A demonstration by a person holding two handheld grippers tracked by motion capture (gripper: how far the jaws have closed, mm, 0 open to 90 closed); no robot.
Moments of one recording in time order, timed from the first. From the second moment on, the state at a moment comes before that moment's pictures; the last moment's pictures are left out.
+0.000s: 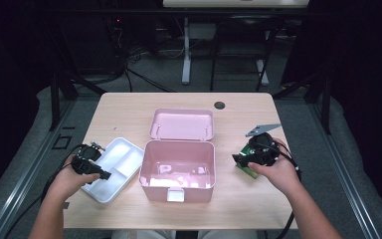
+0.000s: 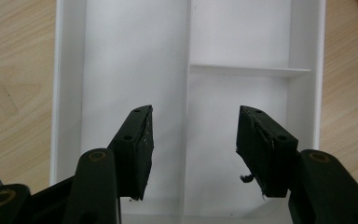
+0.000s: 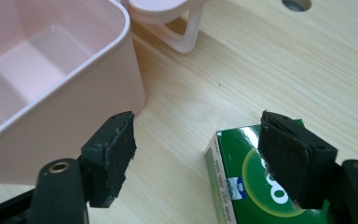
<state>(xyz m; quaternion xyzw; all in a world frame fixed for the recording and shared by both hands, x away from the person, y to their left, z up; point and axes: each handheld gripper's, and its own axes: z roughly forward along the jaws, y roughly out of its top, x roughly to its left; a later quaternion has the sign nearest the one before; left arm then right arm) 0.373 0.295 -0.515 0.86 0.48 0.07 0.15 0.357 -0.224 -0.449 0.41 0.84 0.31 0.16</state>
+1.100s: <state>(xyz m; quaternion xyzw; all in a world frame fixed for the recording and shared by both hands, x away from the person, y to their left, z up) 0.369 0.295 -0.511 0.86 0.48 0.06 0.17 0.443 -0.236 -0.470 0.41 0.91 0.04 0.07</state>
